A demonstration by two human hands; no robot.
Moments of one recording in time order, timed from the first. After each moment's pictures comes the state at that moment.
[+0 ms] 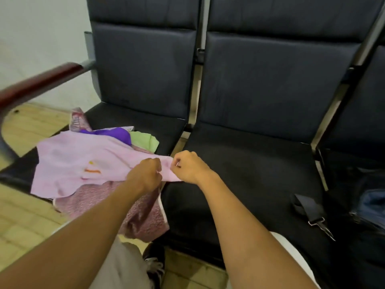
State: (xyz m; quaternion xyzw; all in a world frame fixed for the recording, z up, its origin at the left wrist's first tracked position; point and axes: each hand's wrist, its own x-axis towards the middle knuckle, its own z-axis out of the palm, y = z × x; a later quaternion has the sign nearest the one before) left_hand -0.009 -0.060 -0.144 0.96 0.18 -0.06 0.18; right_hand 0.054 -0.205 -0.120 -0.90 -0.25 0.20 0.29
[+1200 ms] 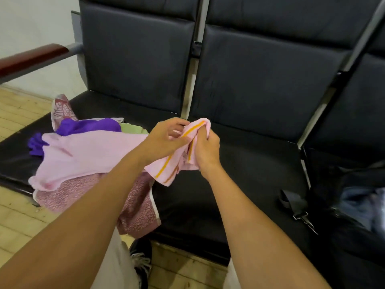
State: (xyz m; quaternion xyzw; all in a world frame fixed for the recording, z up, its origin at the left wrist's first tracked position) left_hand 0.027 -0.093 -0.082 0.86 -0.02 0.08 0.50; right_hand 0.064 -0.217 -0.111 -0.73 0.01 0.04 0.68
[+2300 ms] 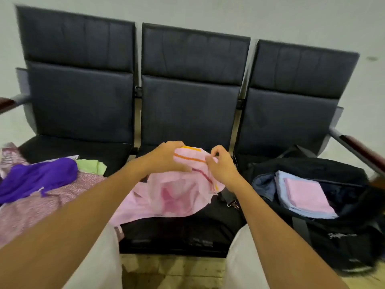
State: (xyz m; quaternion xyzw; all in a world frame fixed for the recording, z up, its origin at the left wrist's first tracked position) left_hand 0.005 -0.222 0.004 0.92 -0.16 -0.05 0.35; right_hand 0.005 -0.428 -0.023 -0.88 -0.04 -0.05 0.47
